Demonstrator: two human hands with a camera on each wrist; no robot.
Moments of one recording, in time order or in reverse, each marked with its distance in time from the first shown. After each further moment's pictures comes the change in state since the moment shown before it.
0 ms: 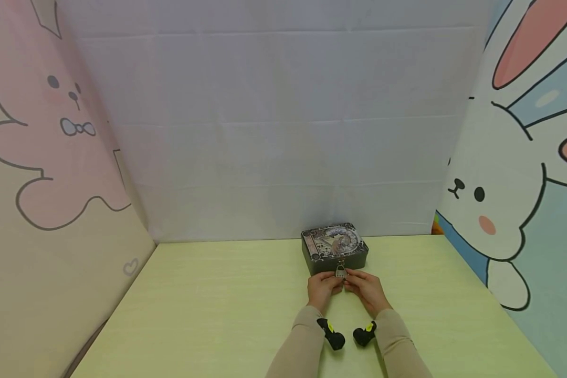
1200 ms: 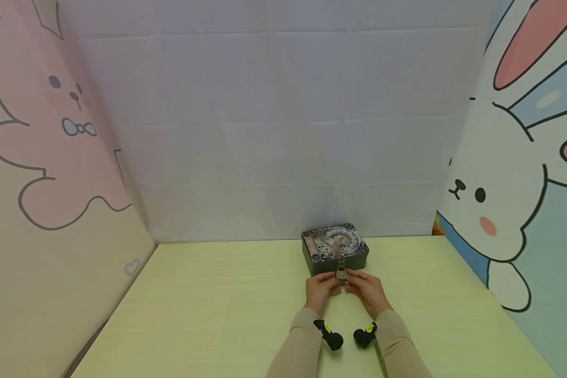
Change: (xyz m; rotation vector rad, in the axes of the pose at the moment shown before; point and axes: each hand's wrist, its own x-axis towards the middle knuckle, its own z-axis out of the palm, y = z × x) left_hand -0.002 0.001 -0.008 -0.054 -0.024 -0.038; right_hand 0.003 0.001 -0.001 0.018 0.020 0.009
